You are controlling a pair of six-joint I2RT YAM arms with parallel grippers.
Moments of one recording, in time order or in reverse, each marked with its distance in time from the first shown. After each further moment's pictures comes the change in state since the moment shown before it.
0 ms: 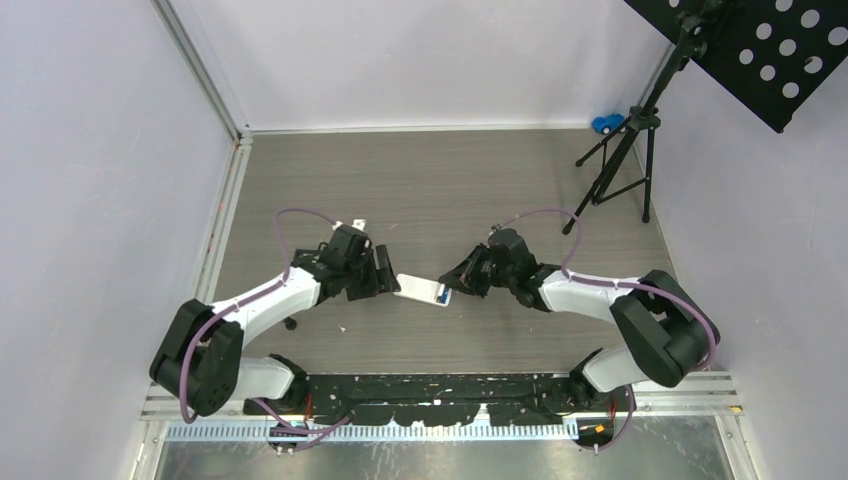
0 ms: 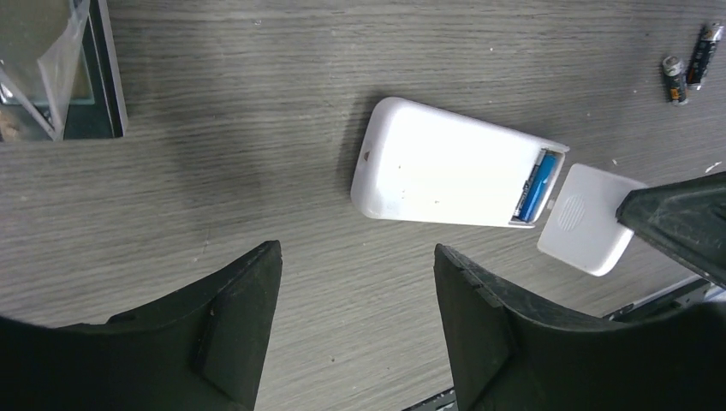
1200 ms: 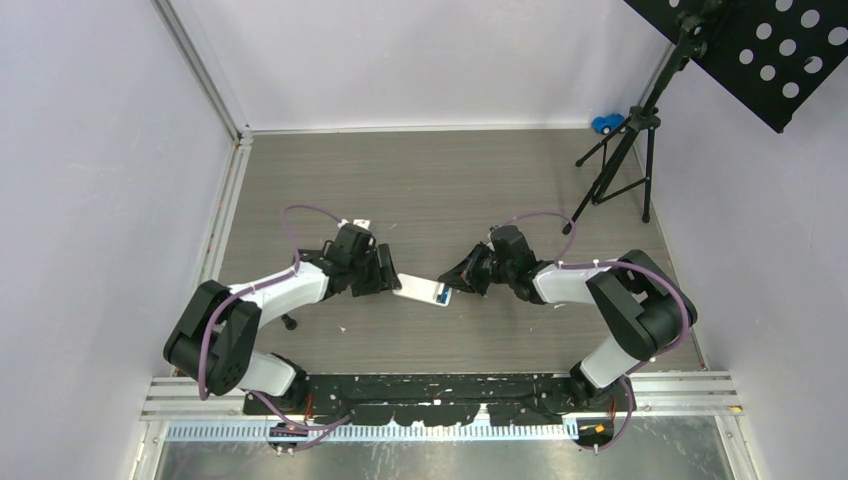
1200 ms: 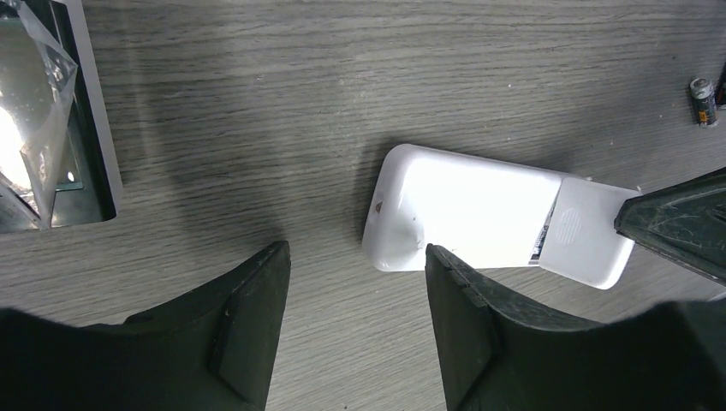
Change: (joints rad) left arm 0.014 0.126 0.000 0.126 0.000 0.044; right arm -0.072 0.164 0.005 0.124 -0.161 0.020
